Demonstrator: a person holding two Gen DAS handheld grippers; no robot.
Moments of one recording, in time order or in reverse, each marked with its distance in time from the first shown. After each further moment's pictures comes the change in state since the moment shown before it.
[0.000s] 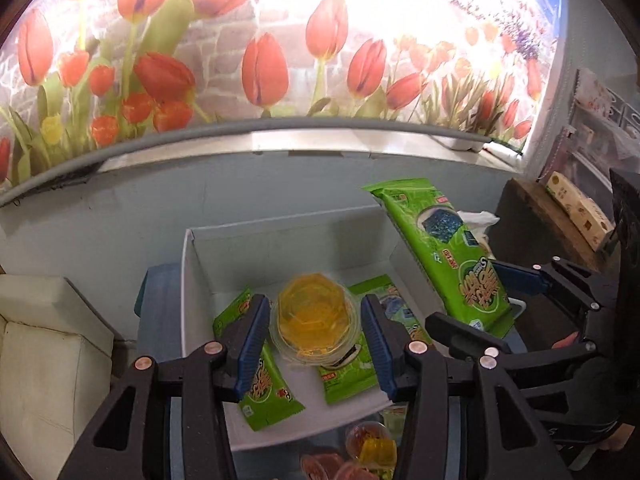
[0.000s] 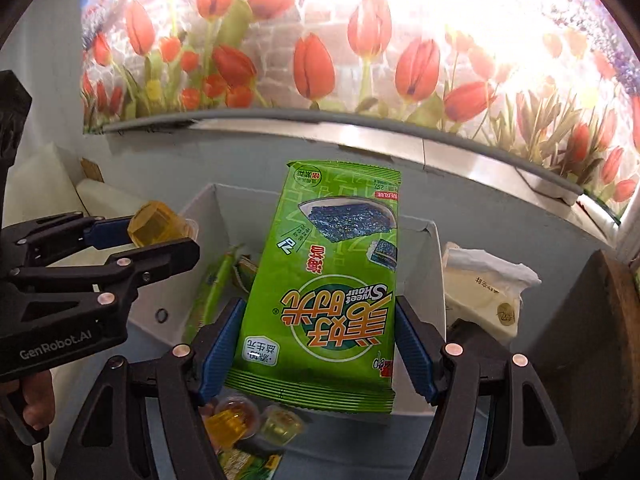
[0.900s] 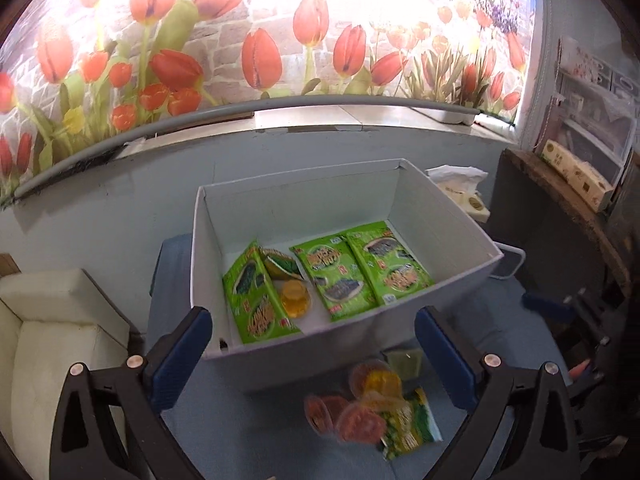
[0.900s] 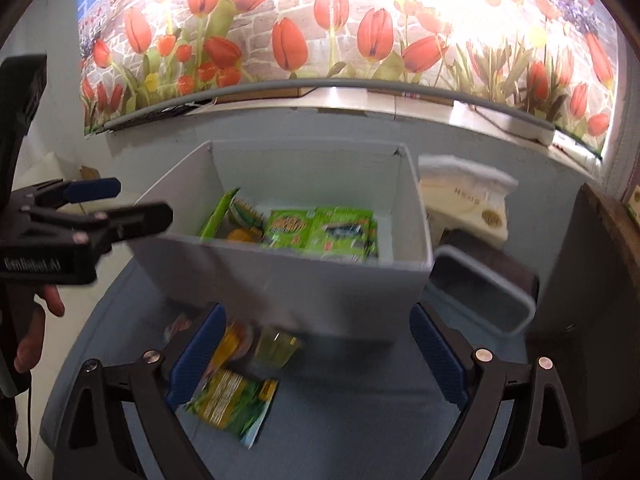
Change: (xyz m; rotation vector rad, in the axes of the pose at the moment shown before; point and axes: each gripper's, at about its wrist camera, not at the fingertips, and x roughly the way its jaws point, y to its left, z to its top) left arm -0.046 -0.020 -0.070 0.045 -0.015 0.042; right arm -0.042 -0.003 -0.120 0.083 -0.049 0.018
